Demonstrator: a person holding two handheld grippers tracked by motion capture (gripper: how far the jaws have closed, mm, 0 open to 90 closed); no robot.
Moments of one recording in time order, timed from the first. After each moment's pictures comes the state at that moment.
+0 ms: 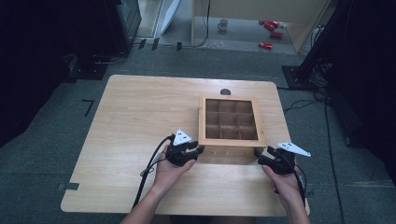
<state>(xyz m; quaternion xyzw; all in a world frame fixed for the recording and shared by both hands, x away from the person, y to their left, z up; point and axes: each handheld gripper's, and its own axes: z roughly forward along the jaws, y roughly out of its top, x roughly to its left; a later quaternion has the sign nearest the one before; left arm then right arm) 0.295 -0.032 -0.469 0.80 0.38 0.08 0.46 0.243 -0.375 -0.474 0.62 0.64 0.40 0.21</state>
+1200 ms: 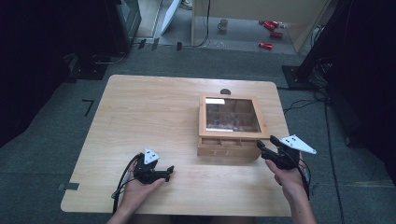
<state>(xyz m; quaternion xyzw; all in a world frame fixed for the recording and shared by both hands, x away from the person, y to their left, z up) 0.257 0.062 -0.516 0.81 0.45 0.15 0.35 0.246 -0.374 -0.441 0.55 0.66 0.43 0.28</state>
